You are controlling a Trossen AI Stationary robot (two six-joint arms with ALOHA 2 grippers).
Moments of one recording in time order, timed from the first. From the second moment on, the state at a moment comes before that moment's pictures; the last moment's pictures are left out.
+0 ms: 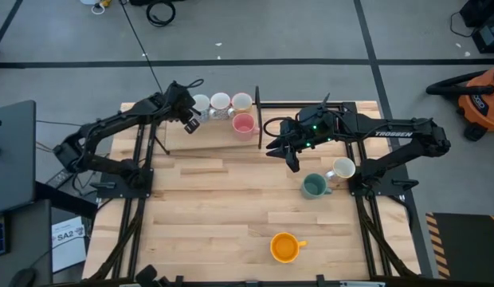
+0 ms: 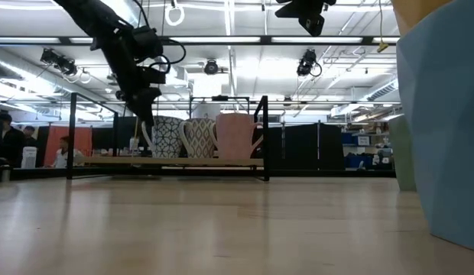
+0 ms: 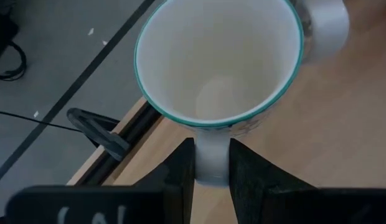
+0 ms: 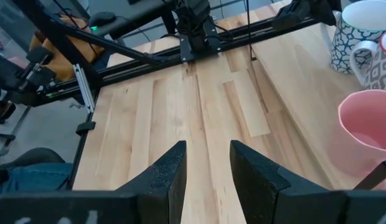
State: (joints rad) left arm 0.79 1.31 0.89 -0.49 -0.21 0.19; right arm -0.09 1.26 1.20 -0.44 -0.18 0.23
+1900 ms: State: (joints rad) left arm 0.76 1.26 0.89 -0.51 -0.34 0.22; right arm -0.09 1.26 1.20 -0.44 -0.18 0.21
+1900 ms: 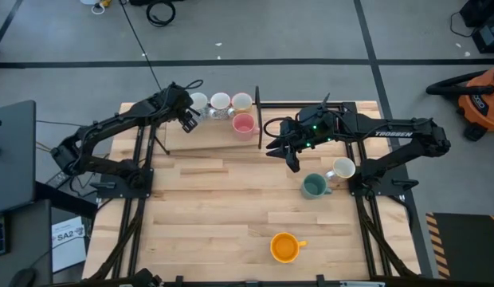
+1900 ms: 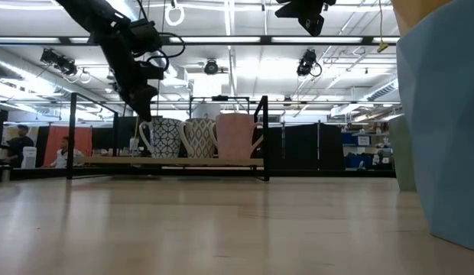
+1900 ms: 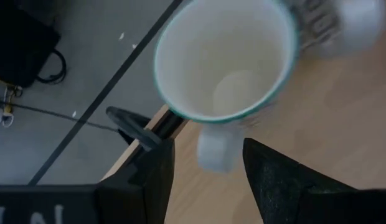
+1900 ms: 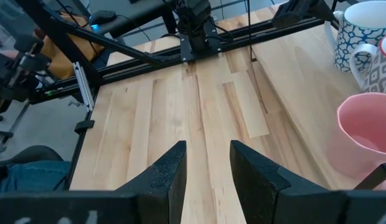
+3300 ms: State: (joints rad) left arm 0.04 0.95 0.89 -0.51 0.00 -0.02; right arm 0.06 1.26 1.20 -0.53 -0.18 0.41
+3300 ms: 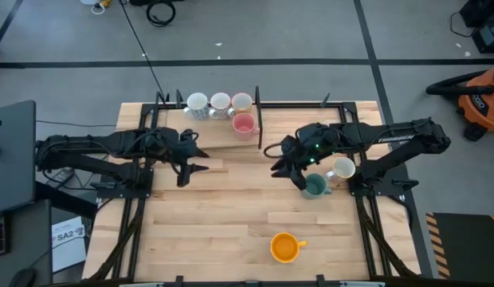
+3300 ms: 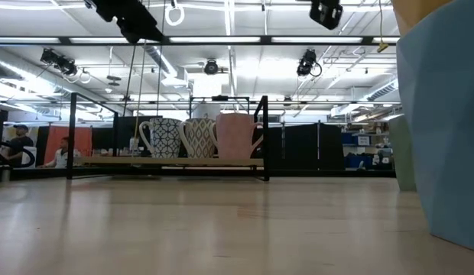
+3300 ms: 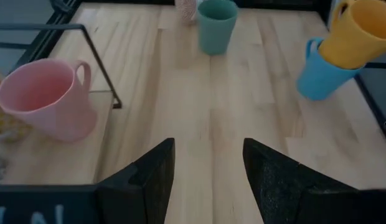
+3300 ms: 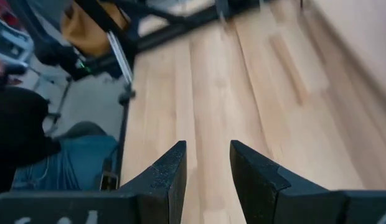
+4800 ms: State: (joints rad) left arm 0.01 0.95 0.89 -0.49 0.00 -0.02; right arm -0.01 1.26 0.87 -1.01 -0.04 0.34
